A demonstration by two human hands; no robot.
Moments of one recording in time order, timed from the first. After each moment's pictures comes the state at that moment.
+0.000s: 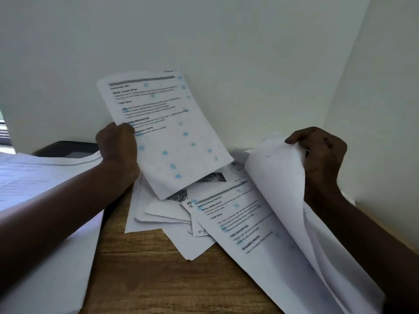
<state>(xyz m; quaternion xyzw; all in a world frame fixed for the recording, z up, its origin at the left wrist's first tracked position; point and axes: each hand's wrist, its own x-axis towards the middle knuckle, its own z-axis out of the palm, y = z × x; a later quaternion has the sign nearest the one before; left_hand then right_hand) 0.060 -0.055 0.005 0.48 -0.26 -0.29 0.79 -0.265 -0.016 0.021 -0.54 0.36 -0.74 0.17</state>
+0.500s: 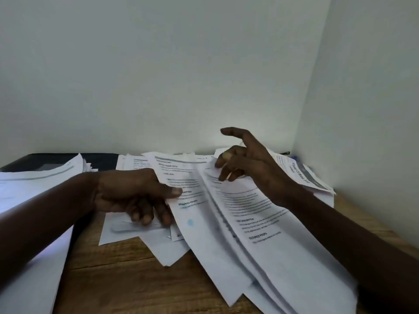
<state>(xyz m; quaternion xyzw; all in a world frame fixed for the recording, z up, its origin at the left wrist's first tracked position) 0.020 -0.006 0.012 0.53 -0.62 -0.56 0.16 -0.255 -0.017 0.005 -0.72 0.32 -0.48 0.37</state>
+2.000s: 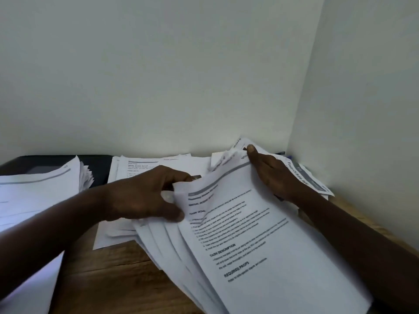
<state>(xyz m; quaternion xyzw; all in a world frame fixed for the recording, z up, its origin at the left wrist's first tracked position) -0.004 0.013 0.010 0.38 -0.83 -0.36 0.20 -0.310 -0.028 -0.006 -0.70 0.65 -0.31 0.00</state>
